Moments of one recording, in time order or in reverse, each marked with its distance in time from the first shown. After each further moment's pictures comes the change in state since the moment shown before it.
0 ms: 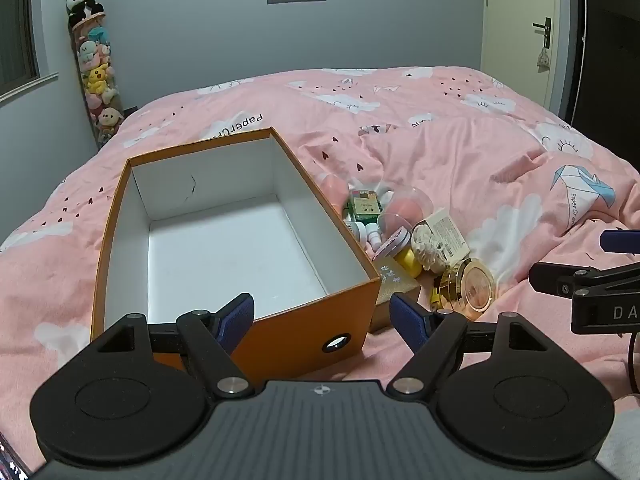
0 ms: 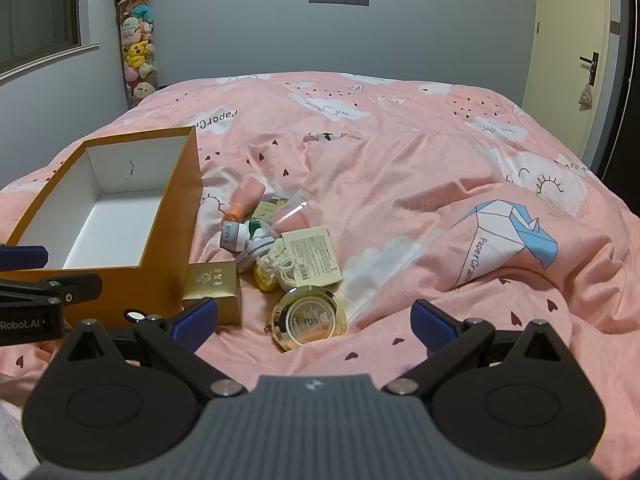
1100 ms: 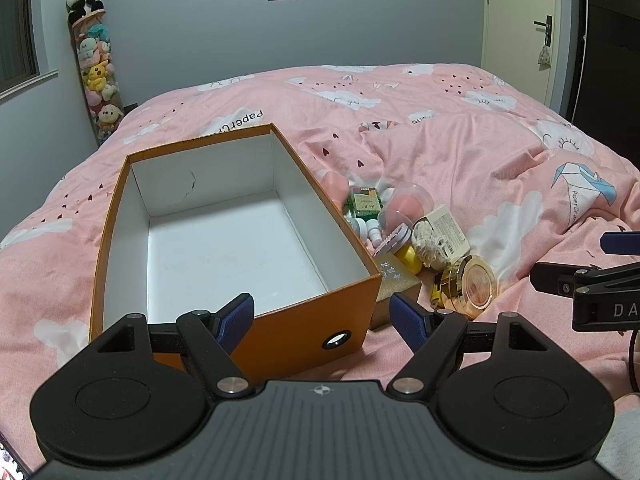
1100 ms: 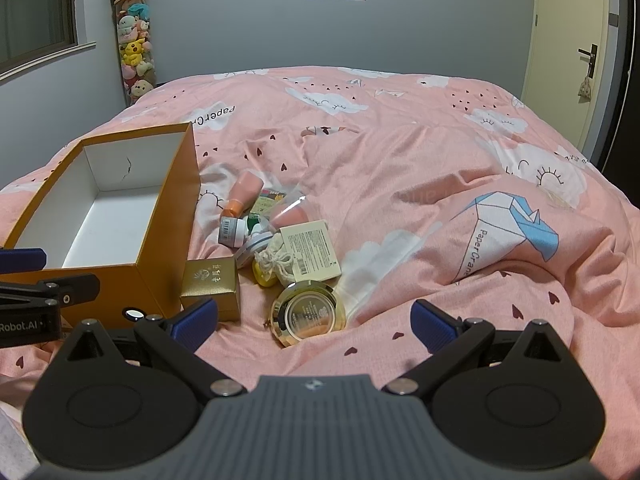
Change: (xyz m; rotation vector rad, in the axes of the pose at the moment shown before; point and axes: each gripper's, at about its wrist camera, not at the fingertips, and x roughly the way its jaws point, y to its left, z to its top) left arm 0.000 0.000 -0.001 0.001 -0.001 0.000; right arm -0.001 -0.001 0.000 0.009 0.014 0.000
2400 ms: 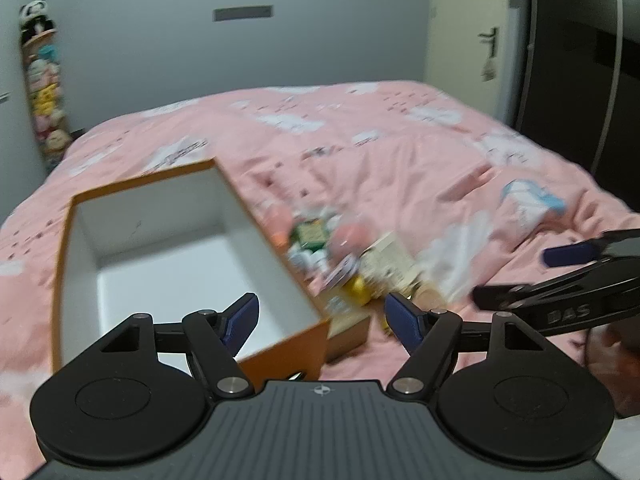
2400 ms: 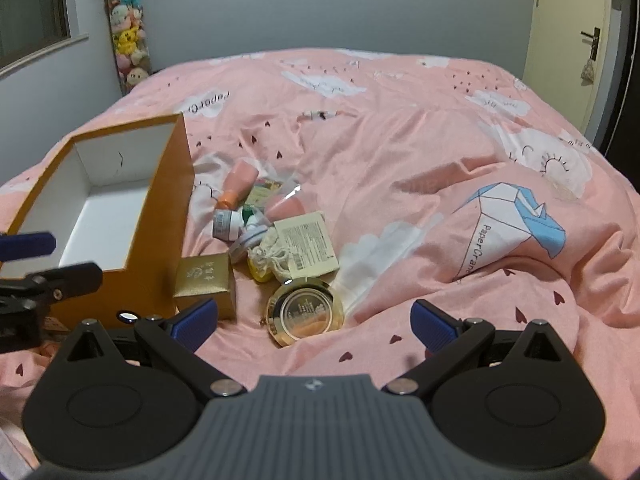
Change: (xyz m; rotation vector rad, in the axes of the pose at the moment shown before) left arm 0.013 -0.006 0.019 0.196 0.066 -0.107; right arm 0.016 -0.005 0.014 0.023 0.081 0.017
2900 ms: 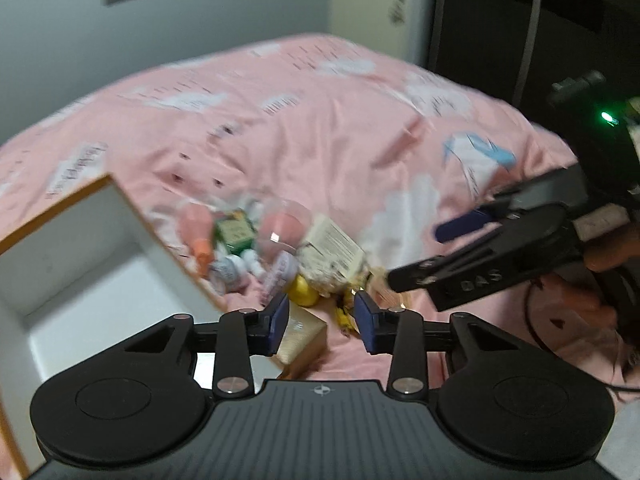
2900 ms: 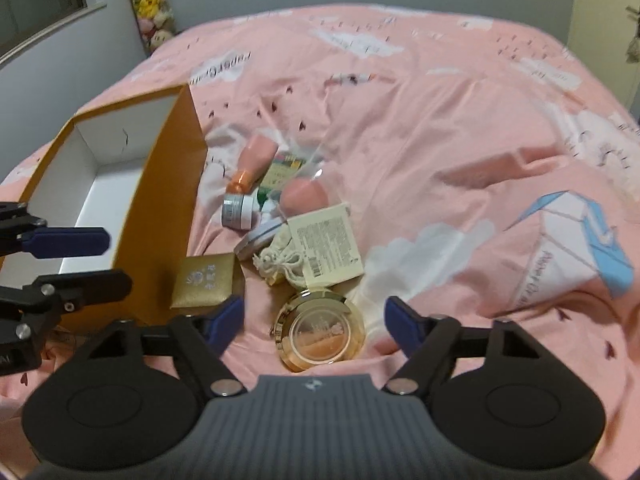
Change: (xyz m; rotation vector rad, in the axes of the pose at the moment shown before) left arm 0.054 -0.008 0.048 0.142 -0.008 -0.289; right arm 0.063 -0.014 0.040 -0.022 0.165 0.124
